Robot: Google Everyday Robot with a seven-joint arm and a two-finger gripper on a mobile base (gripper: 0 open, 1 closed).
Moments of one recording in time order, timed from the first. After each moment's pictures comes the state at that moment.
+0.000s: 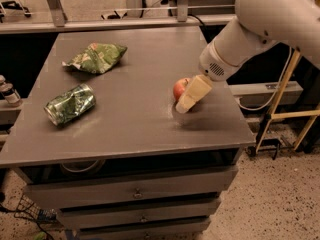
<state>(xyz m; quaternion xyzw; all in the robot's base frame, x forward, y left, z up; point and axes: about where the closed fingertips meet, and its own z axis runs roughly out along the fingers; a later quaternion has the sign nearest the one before) 0.585 -0.088 0.864 -0.53 0.81 0.09 0.25</state>
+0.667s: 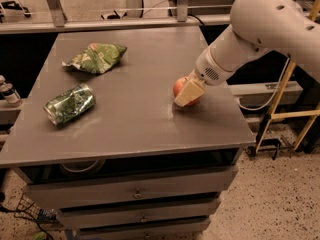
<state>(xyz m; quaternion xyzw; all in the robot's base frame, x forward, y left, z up) 0.595 -0.078 0.843 -0.52 0.81 0.11 0.25</state>
